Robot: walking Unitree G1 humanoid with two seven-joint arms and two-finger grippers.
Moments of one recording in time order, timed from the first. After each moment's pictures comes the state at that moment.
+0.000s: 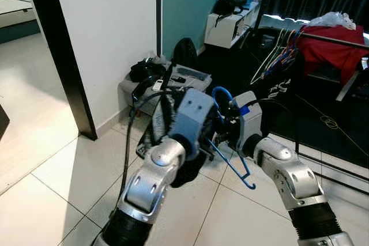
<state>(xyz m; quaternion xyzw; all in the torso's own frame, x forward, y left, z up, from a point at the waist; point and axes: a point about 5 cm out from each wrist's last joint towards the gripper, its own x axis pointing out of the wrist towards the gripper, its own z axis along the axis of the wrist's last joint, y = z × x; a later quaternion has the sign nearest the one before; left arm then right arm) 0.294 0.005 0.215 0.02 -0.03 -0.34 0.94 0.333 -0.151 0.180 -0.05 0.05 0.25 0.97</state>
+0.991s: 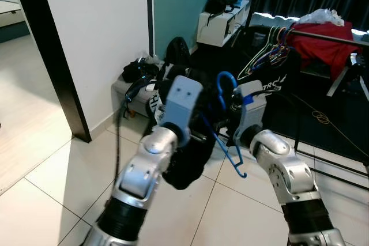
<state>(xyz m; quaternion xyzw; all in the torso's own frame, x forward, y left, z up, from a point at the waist) 0.320 0.041 0.222 0.05 -0.04 -0.23 0.97 0.343 -0.151 0.201 -0.02 -0.01 0.19 0.98</state>
